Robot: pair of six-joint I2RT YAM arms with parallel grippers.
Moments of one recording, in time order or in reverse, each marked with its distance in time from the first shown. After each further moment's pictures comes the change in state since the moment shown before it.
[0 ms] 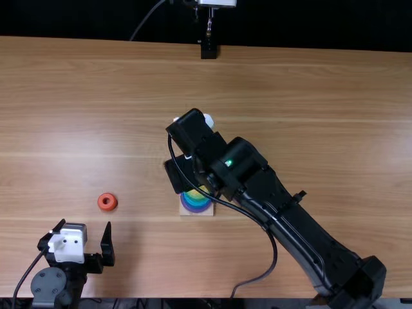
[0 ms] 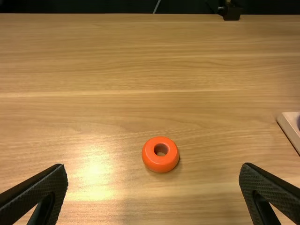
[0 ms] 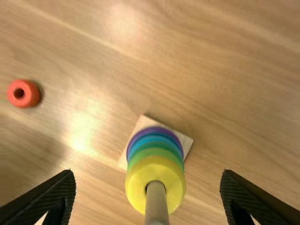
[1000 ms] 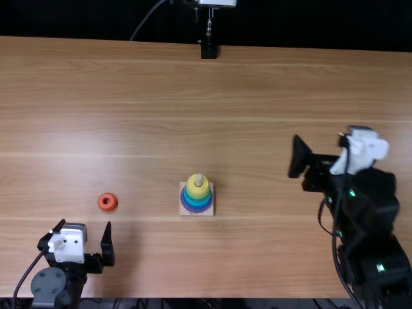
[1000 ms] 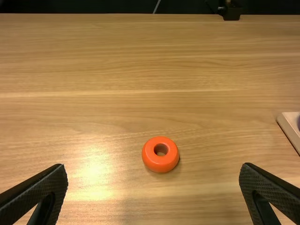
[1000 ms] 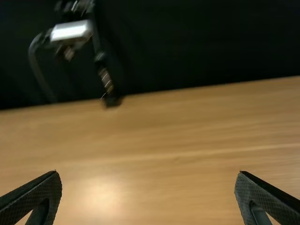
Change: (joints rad) left arm 0.000 0.000 0.000 0.000 0.001 0.001; right arm -0.569 -0.911 -0.885 0.803 0.030 -0.053
